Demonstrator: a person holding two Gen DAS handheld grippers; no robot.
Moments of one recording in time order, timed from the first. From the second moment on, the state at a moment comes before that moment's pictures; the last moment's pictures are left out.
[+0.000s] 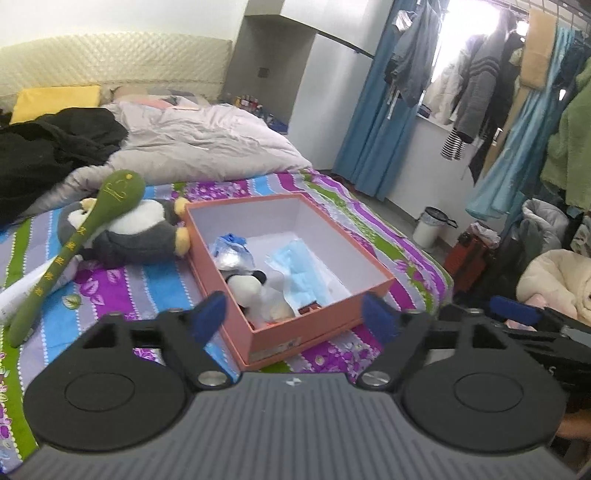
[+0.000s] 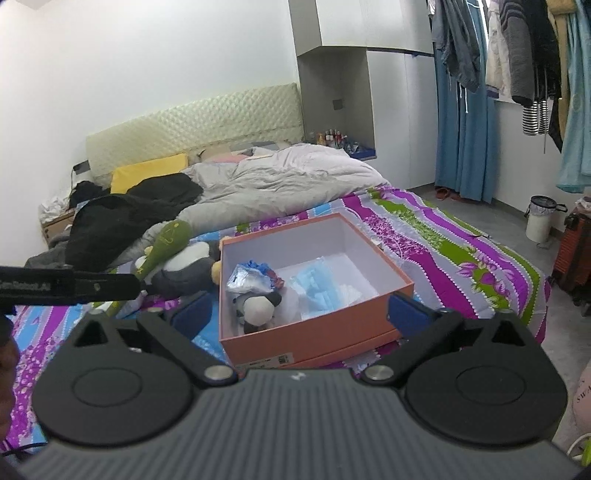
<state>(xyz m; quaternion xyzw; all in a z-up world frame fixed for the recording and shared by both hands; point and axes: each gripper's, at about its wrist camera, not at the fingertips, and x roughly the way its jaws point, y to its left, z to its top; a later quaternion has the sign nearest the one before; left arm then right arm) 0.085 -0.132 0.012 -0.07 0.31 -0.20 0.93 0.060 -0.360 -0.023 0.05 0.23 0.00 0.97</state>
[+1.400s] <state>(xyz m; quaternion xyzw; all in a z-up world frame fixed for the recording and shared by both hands) 0.086 -0.131 0.009 -0.03 0.33 -0.16 0.93 0.065 -0.365 -0.037 0.07 0.25 -0.01 0.97</state>
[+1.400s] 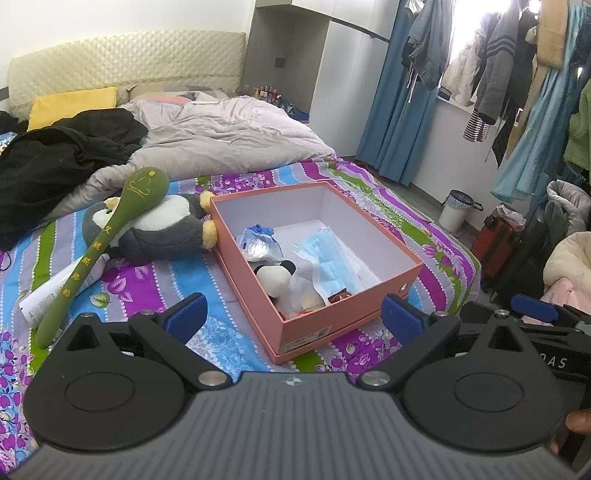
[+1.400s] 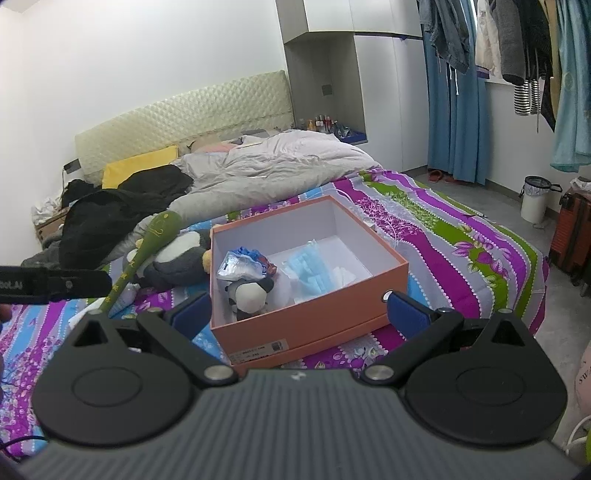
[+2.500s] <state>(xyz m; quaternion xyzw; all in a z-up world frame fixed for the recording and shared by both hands) 0.086 -0.136 0.009 -0.02 0.33 -0.17 0.93 0.068 -0.362 -0.037 0.07 0.25 0.00 0.96</state>
